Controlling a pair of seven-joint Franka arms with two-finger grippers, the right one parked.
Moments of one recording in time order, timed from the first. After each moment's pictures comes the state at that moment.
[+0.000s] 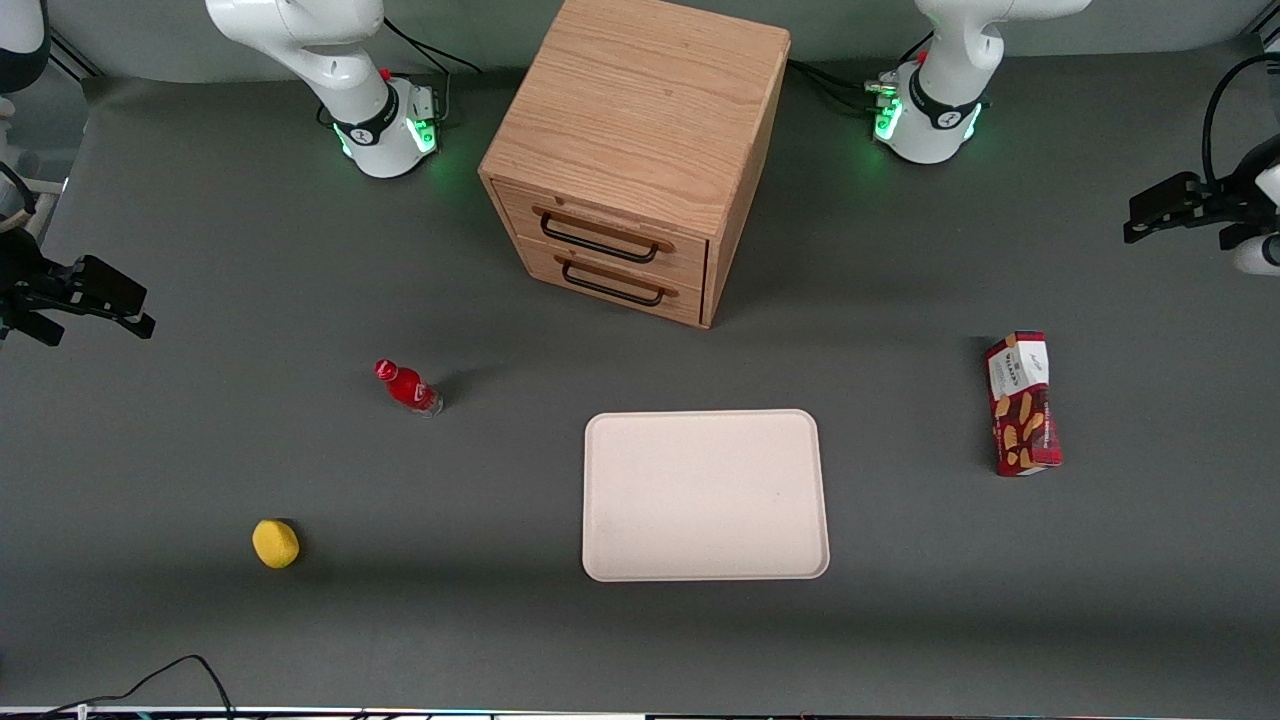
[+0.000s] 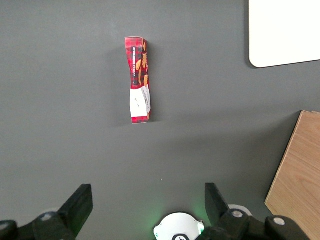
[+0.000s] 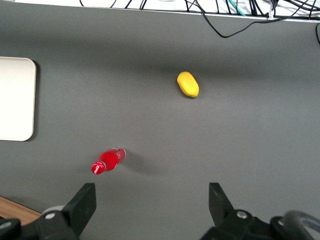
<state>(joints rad) -0.05 -0.04 0.07 -1.59 0.01 1.41 0.13</state>
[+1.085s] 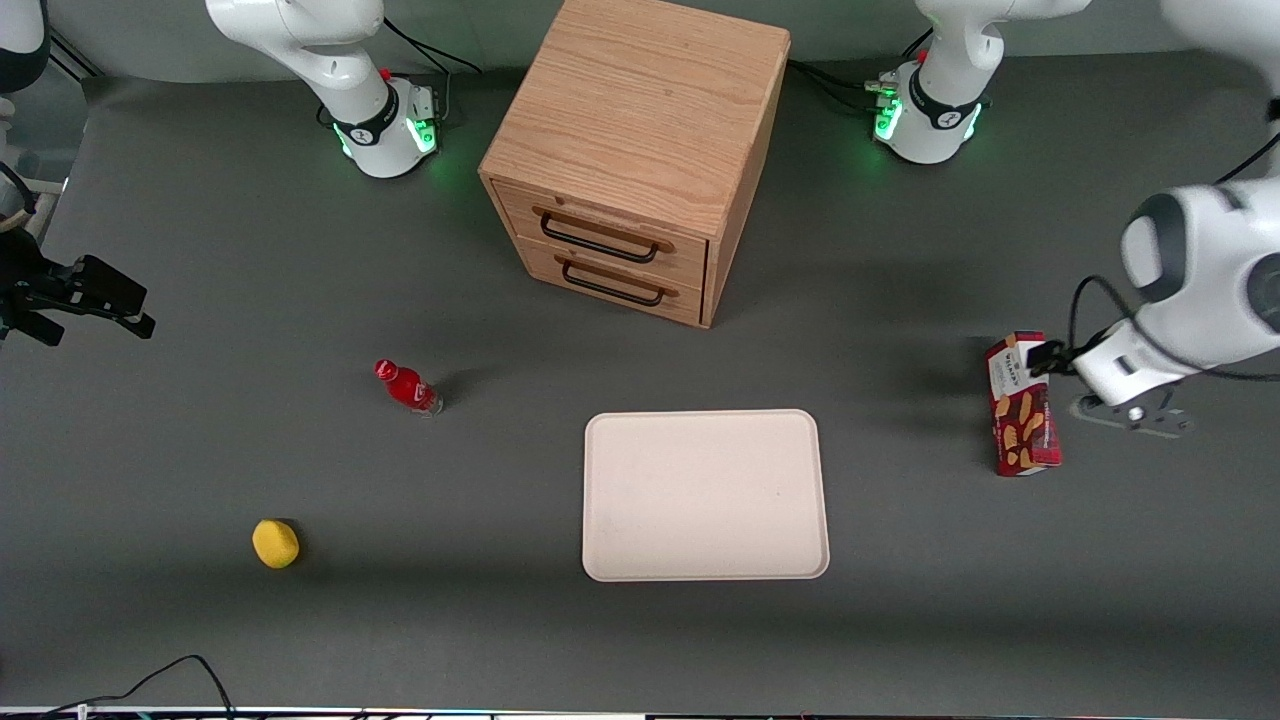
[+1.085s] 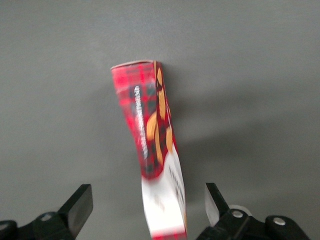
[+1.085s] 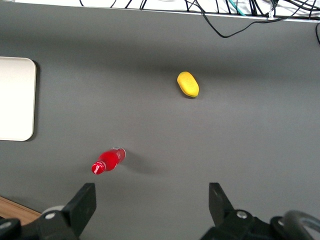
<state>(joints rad) -0.04 0.26 0.12 -2.08 0.04 2.29 0.30</state>
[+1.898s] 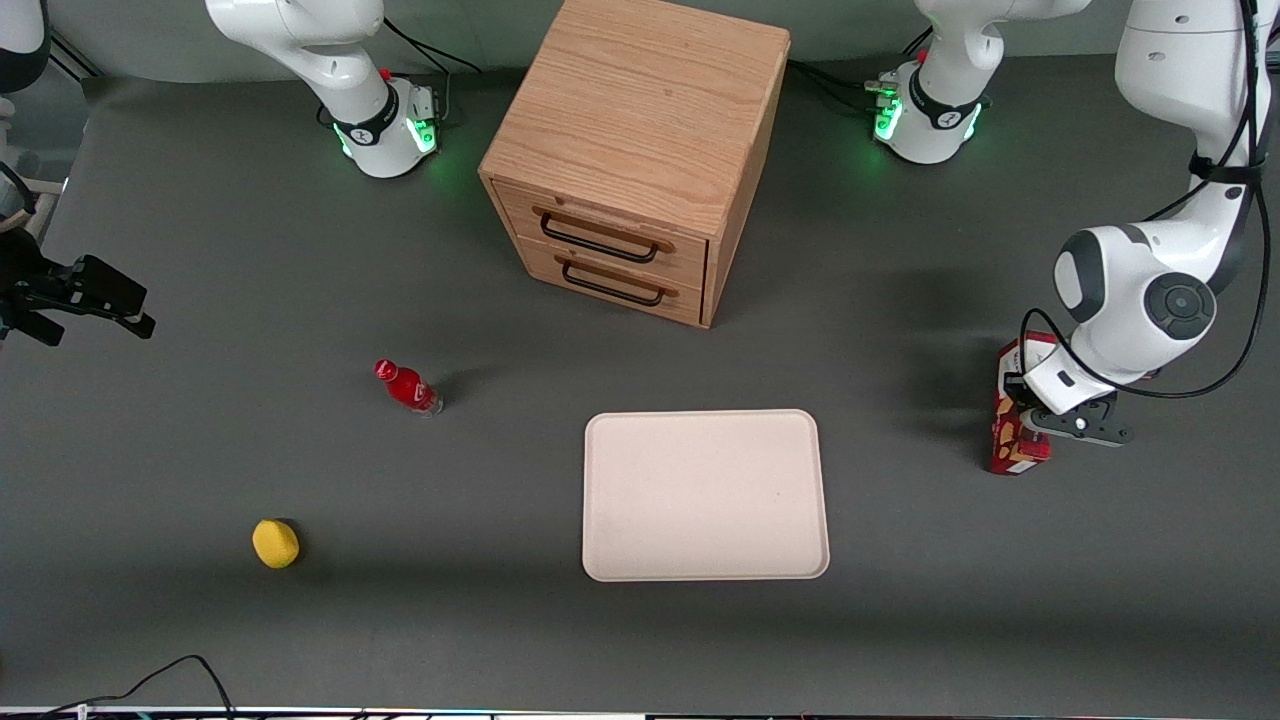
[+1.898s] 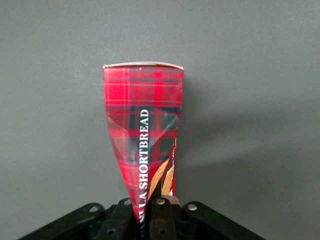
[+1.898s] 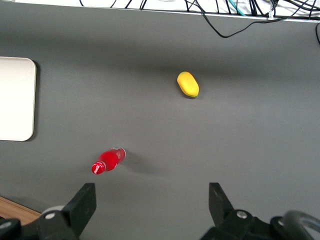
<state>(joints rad) -0.04 0.32 0.12 -2.18 0.01 2.53 0.31</state>
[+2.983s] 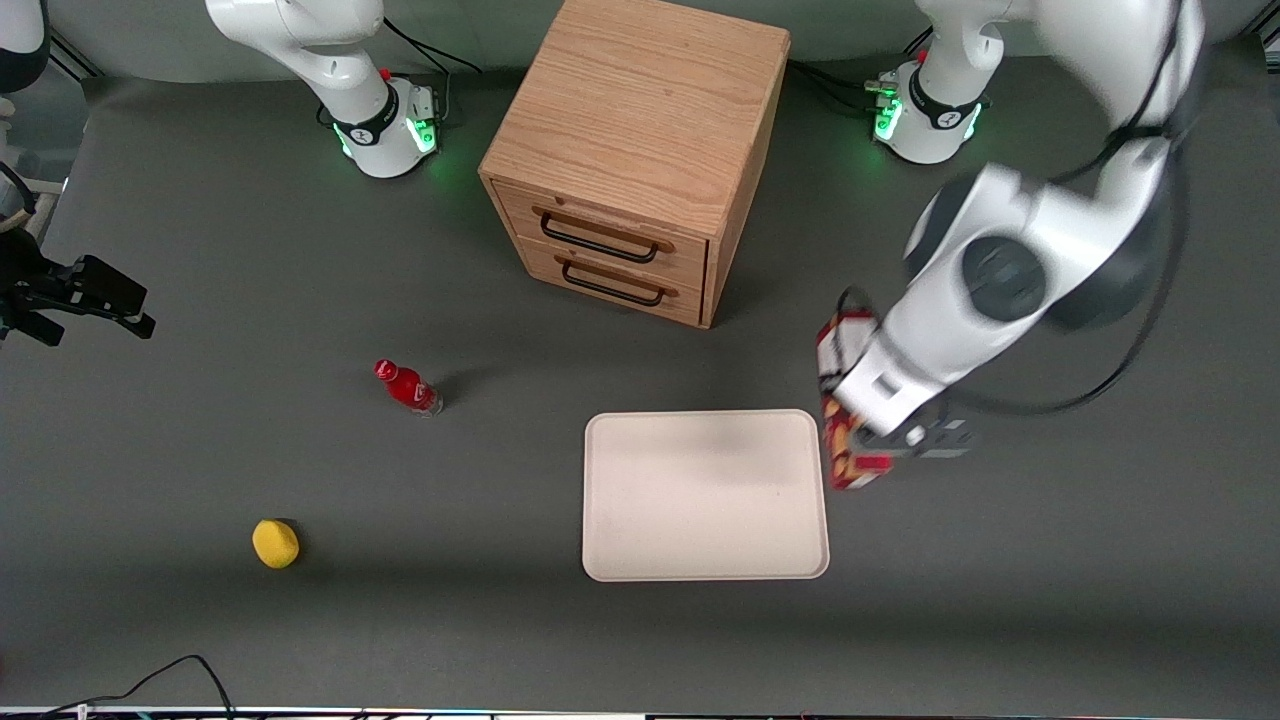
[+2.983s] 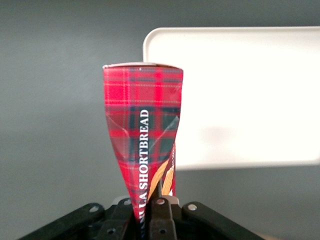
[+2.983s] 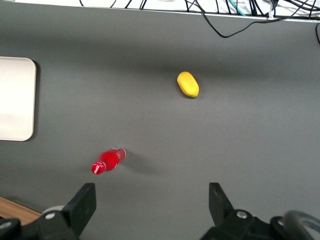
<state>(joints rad) -0.10 0.49 -0.37 -1.57 0.16 2.06 -0.50</state>
